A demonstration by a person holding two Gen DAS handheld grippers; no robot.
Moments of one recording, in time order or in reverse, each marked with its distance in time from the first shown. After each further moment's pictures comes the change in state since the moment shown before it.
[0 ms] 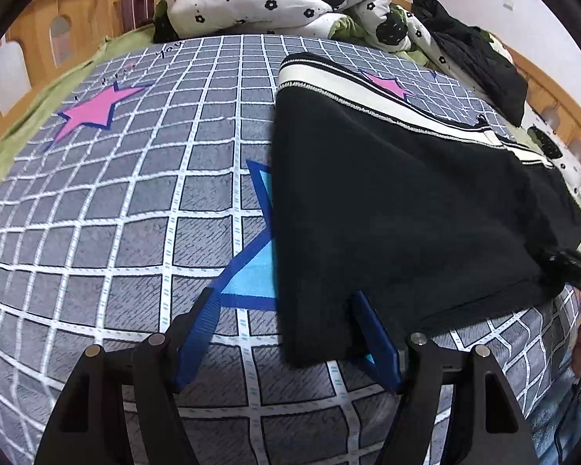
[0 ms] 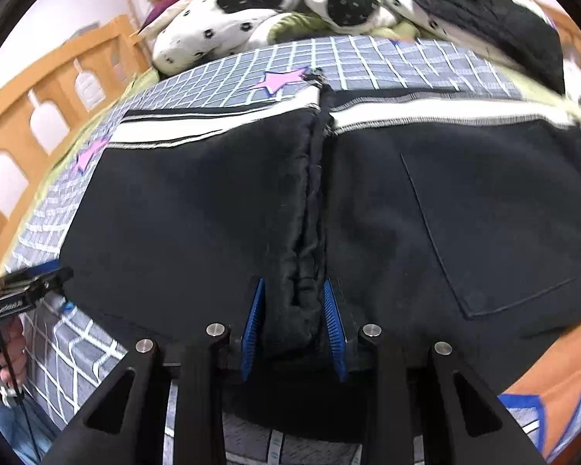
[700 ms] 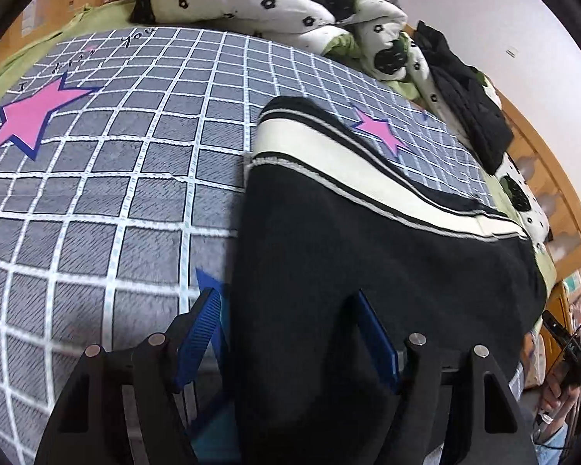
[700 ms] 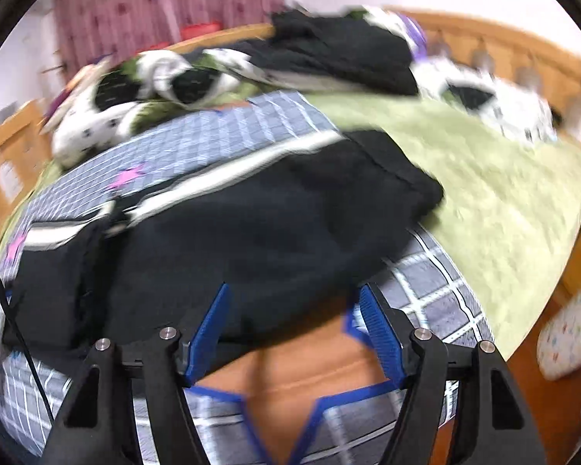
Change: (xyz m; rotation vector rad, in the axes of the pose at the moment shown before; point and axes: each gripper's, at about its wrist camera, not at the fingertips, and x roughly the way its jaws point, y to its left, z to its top) left arm 0.059 0.017 0.086 -0.132 0.011 -0.236; right arm -0.102 -0.179 -0.019 0.304 -0.196 -0.285
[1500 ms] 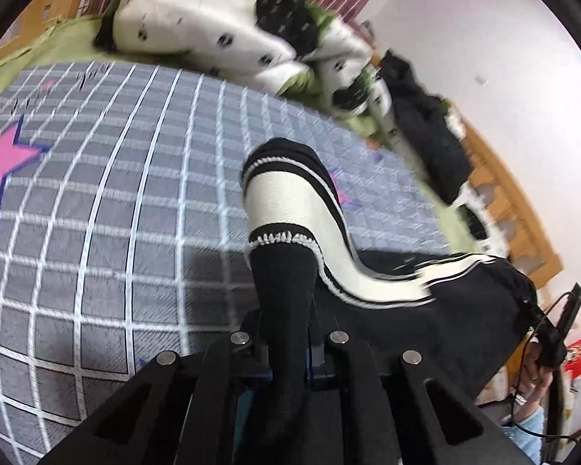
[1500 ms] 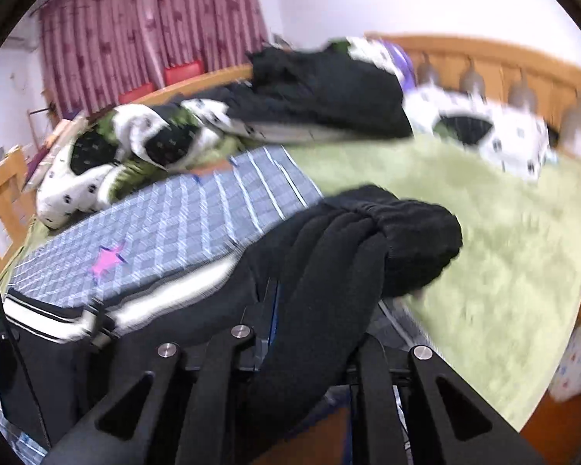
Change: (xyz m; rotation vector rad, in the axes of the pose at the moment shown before) left arm -0.038 -0.026 0.063 -0.006 -0.079 -0.188; right arm 0.011 0.016 0.099 0.020 -0.179 -0.012
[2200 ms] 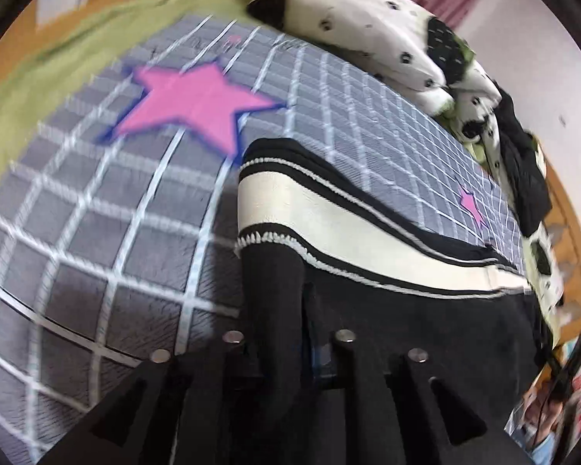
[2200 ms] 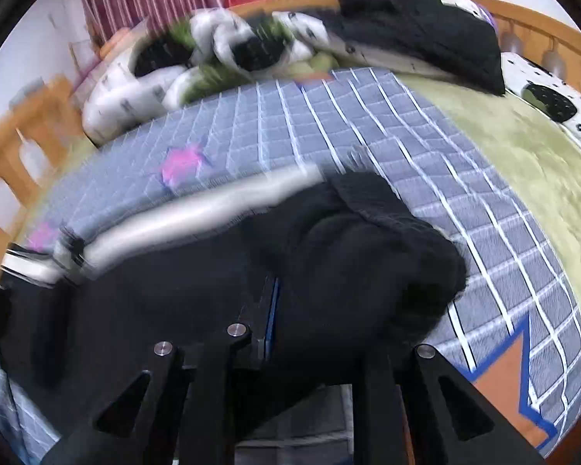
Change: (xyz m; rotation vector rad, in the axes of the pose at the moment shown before) left arm -0.054 0.188 -0.038 -0.227 0.032 0.269; right arm 0.052 0.106 -0.069 -0.133 0.260 0.162
